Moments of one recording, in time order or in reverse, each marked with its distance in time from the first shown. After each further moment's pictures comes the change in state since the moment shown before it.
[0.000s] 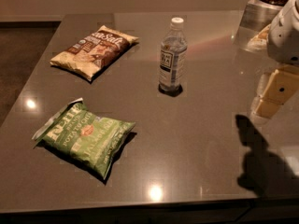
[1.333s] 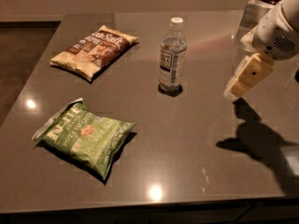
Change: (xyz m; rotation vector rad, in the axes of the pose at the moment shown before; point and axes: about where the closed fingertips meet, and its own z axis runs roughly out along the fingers) arm -0.013 -0.058 0.038 0.018 -0.181 0.206
